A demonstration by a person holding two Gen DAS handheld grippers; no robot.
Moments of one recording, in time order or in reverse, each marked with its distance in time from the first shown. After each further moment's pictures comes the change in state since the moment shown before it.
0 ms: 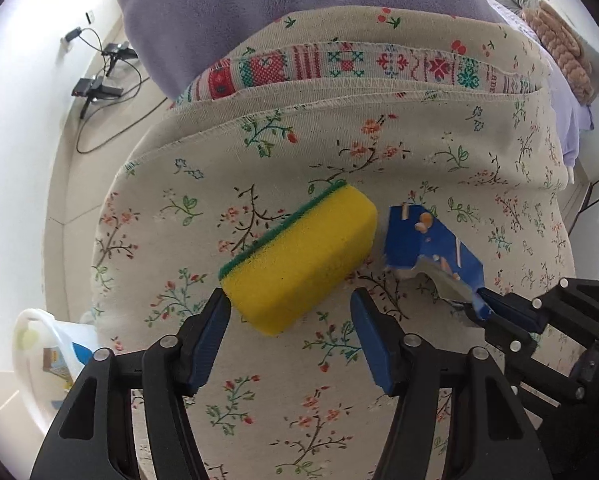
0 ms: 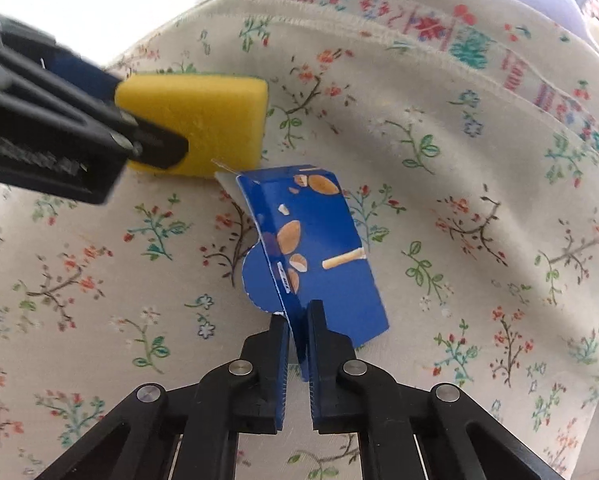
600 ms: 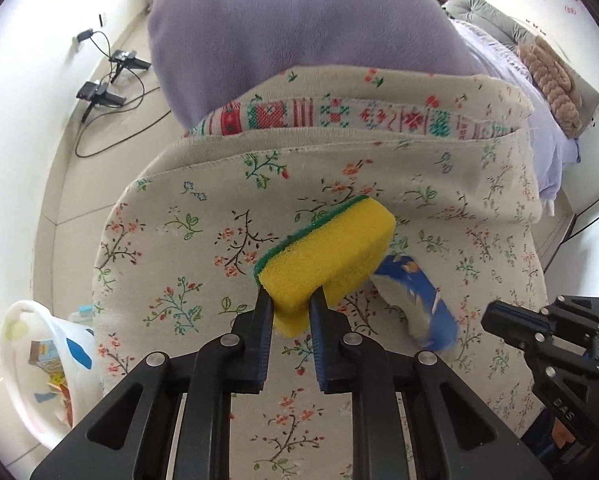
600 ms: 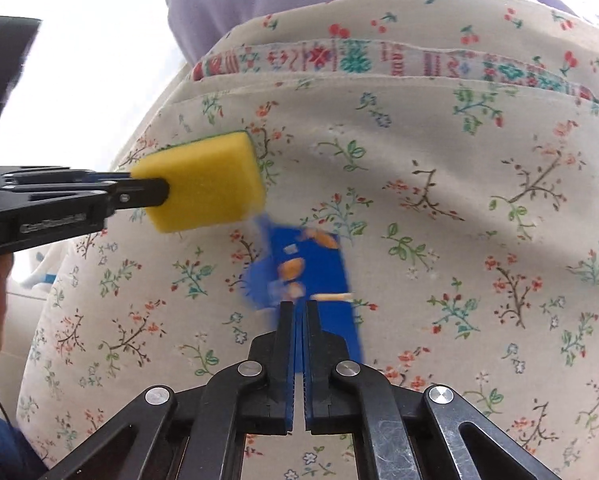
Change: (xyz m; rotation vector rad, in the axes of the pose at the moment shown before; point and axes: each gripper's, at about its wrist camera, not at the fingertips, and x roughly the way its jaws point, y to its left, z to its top) left arm -0.029 0.000 -0.006 -0.065 -0.103 -0.052; right arm -0.062 -0.054 -0.017 0.262 -0.064 0.164
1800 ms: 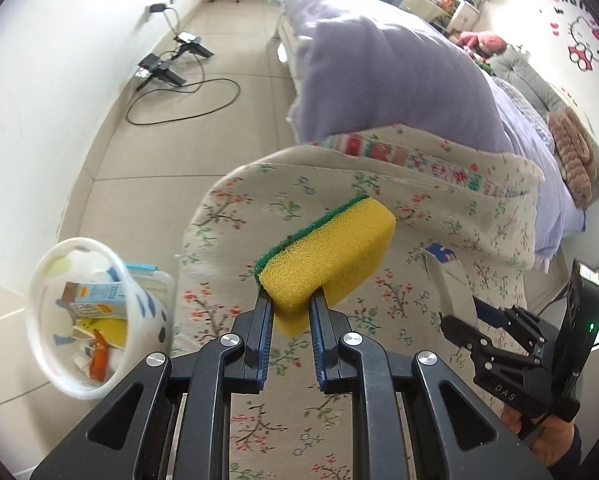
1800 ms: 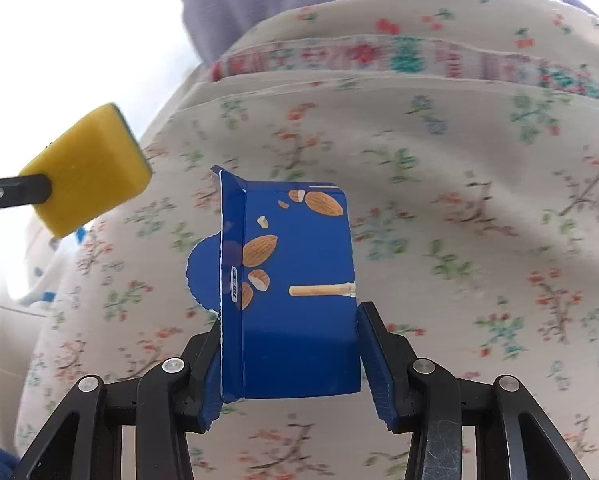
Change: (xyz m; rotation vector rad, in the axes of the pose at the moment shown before) left arm -0.071 0.079 -0.034 -0.226 -0.057 0.014; right arm 0.038 0.022 0.013 0.000 -0.033 0.031
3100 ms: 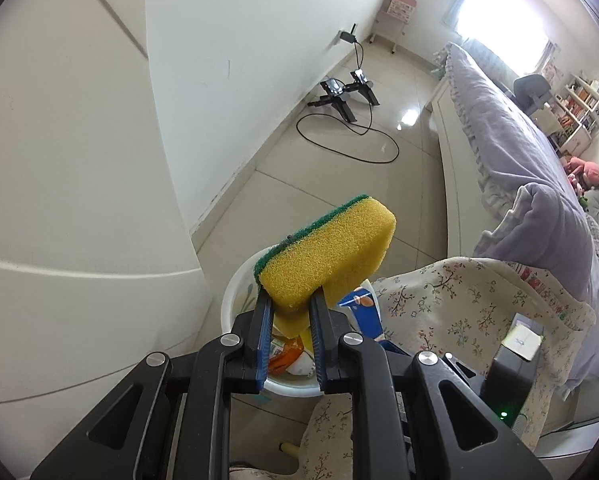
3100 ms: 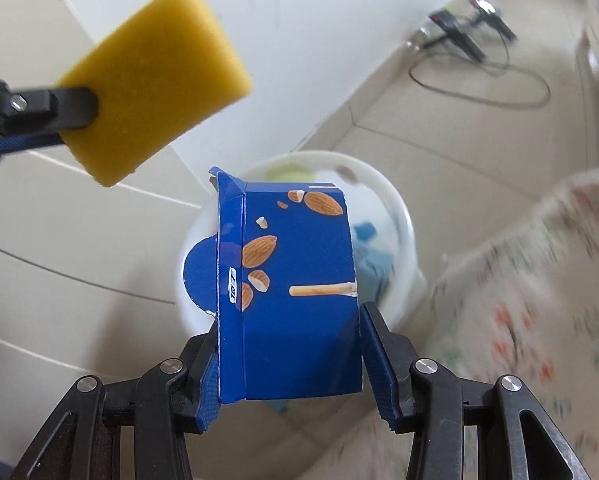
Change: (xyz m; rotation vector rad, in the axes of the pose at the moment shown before) left arm -0.100 0.221 -0.036 -0.428 -0.151 0.242; right arm 0.139 0.325 0.043 -0.366 0.097 0.275
